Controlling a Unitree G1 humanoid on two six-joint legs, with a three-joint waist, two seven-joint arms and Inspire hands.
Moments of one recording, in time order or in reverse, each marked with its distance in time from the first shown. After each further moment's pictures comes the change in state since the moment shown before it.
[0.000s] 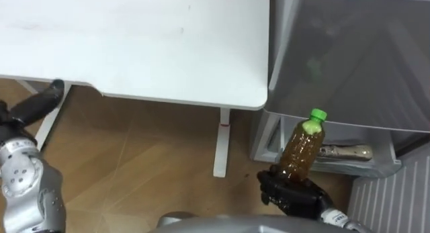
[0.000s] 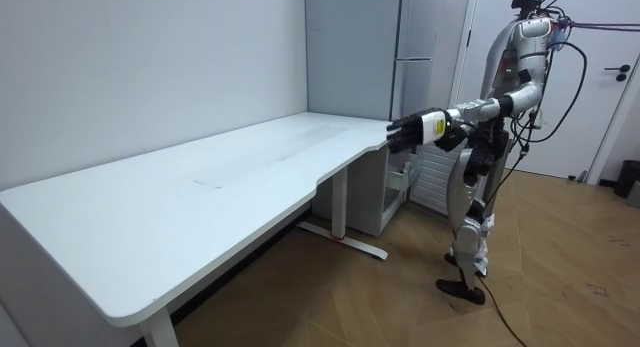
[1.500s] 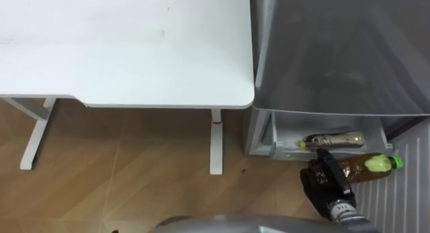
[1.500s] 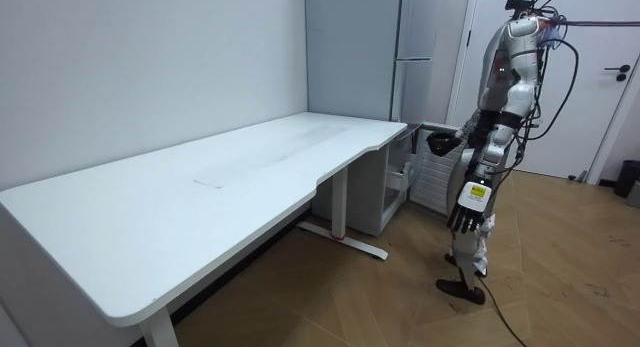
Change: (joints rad) left arm 0.014 -0.007 -0.354 0.834 0.345 0.128 -0.386; right arm -0.311 0.034 -0.085 0.474 0.837 -0.055 -0.406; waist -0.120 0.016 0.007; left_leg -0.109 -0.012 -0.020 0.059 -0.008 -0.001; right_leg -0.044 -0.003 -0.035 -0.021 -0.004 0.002
